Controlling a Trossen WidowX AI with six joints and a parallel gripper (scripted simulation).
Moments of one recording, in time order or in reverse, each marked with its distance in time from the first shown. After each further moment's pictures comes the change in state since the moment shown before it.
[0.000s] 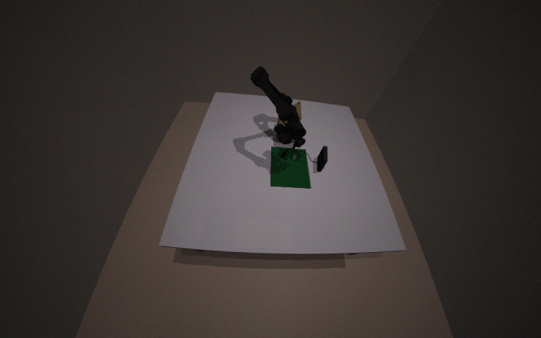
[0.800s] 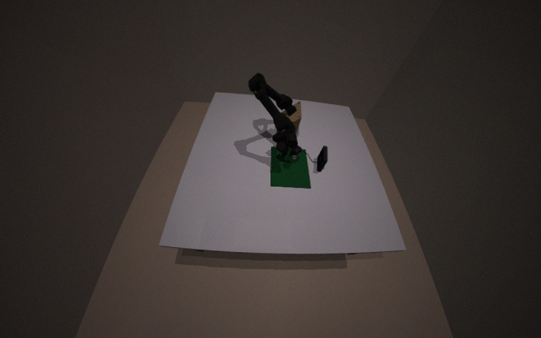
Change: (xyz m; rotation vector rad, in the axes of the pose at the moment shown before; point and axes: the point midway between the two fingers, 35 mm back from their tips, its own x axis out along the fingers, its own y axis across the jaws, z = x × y) arm 0.076 -0.008 -0.004 -0.007 0.002 -0.018
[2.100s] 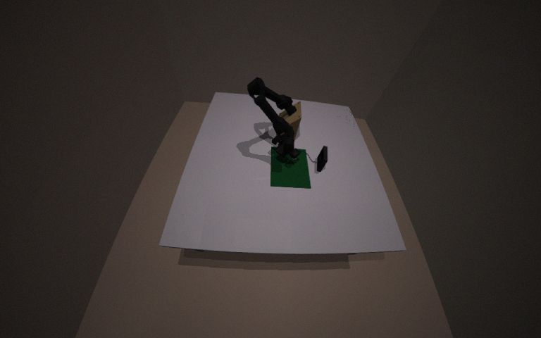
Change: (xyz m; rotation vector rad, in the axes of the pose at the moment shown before) arm 0.032 -0.002 -0.001 -0.002 0.000 -0.005
